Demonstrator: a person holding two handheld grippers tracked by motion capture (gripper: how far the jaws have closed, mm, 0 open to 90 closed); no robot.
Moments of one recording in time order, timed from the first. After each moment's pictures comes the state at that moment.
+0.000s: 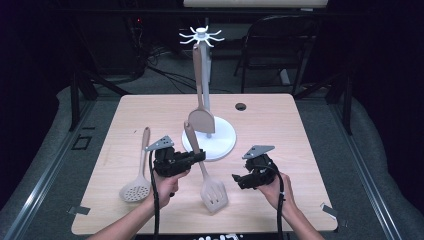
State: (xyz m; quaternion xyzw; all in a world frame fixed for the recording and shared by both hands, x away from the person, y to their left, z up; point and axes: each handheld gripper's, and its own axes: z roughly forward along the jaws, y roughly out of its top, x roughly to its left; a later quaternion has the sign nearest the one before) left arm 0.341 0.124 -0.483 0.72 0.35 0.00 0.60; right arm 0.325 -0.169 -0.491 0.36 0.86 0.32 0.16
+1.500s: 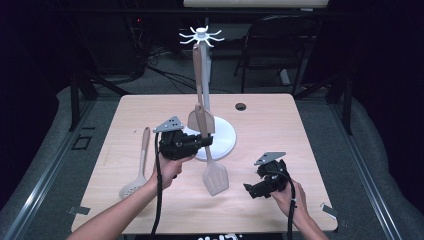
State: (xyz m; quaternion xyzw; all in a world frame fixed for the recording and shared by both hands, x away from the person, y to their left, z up) left arm 0.364 0.102 -0.431 0.76 0.28 0.04 0.58; right arm 0.314 -0.200 -0.508 0.39 0.87 0.28 0.15
